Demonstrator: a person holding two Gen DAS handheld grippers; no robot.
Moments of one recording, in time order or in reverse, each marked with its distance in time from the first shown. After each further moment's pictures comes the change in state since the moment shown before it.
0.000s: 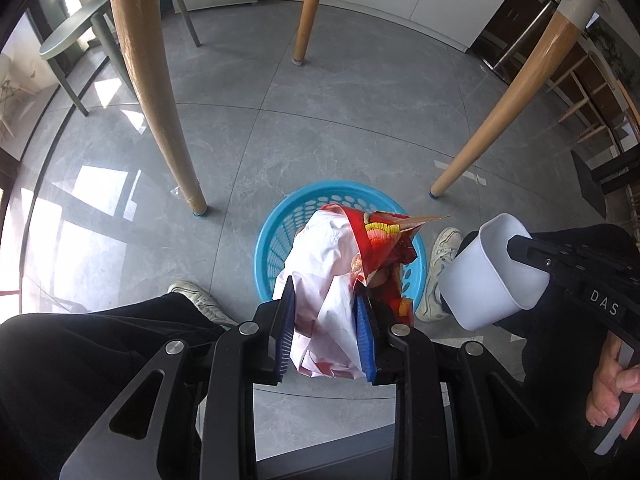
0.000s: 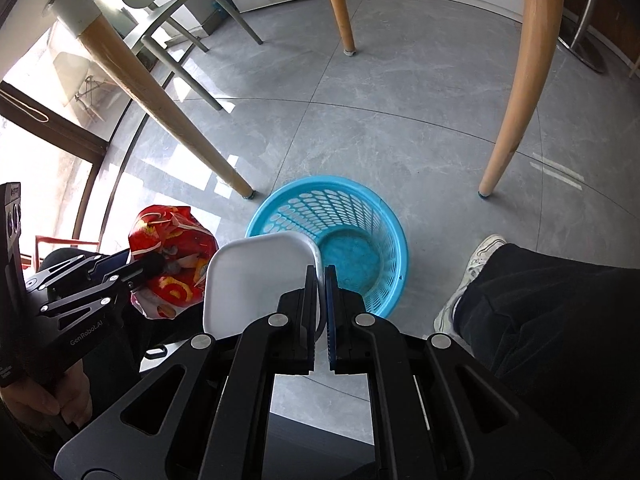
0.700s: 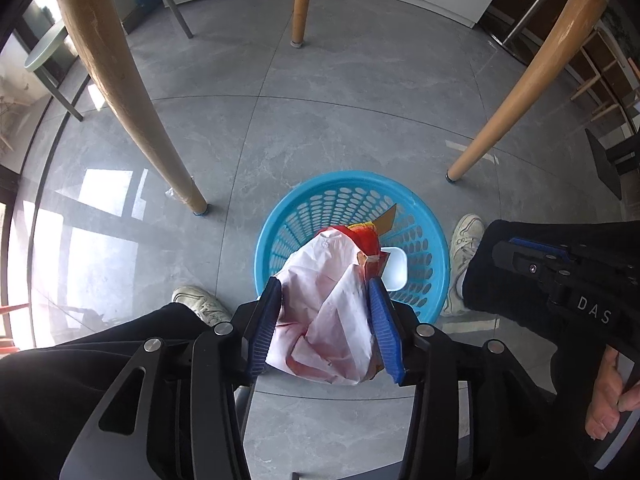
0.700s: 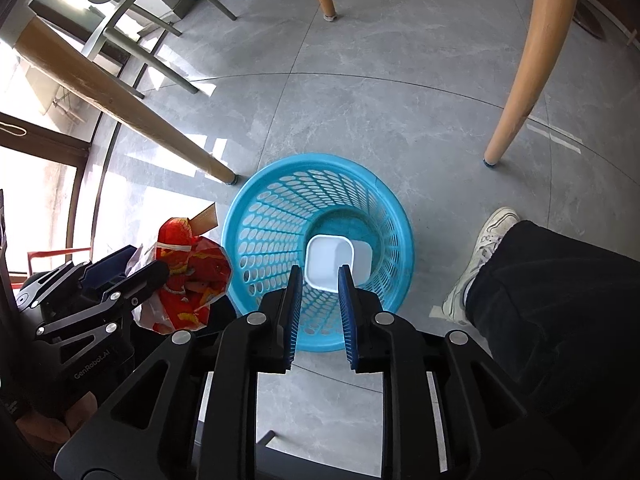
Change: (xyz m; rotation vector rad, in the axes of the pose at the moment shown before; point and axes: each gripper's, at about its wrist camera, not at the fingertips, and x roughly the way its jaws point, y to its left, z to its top) left arm 0.044 -0.004 0.019 0.053 0.047 0.058; right arm 0.060 -0.016 0.015 0.069 0.089 -0.012
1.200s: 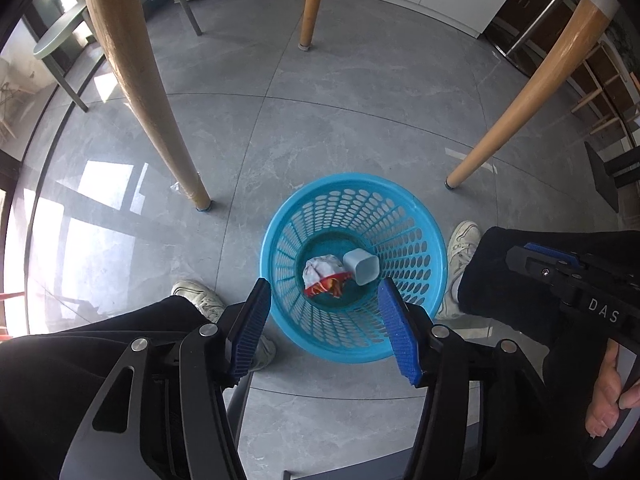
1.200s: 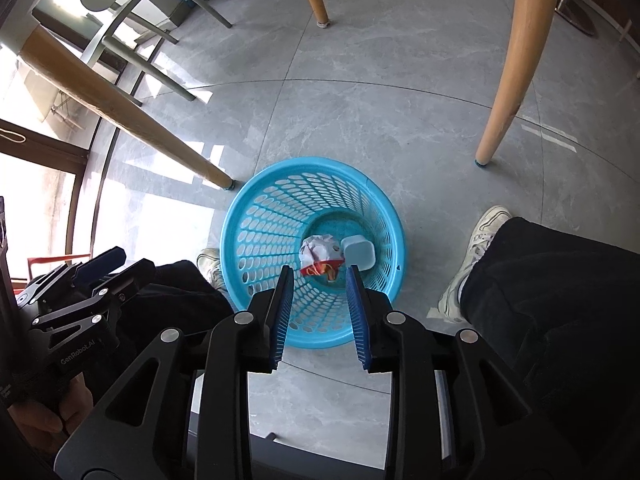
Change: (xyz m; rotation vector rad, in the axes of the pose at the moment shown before) left arm -0.010 0.006 -0.006 -0.032 -0.006 -0.012; right arm -0.019 -0.007 -0.009 0.016 -0.027 -0.011
